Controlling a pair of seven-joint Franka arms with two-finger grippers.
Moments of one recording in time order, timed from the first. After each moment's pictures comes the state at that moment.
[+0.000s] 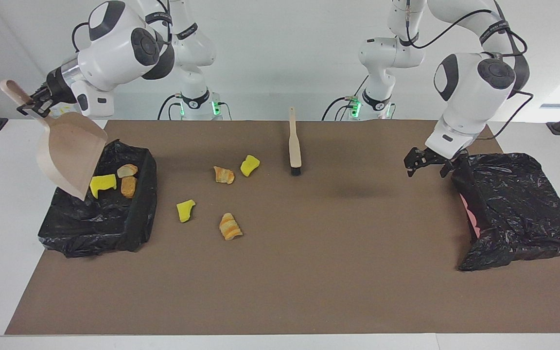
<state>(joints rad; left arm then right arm) -0.09 0.05 -0.02 -1.82 0.01 1.86 -0.01 -0.13 -0.08 0.21 -1.83 -1.13 1.62 -1.33</state>
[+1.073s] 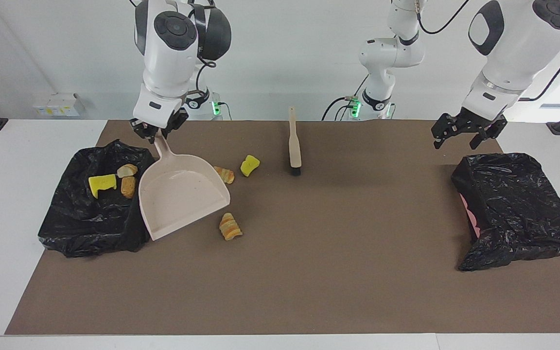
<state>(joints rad) -0.05 0.01 -0.04 -1.61 0.01 1.62 0.01 0.10 0.14 0.21 -1.52 -0.35 1.41 -0.19</state>
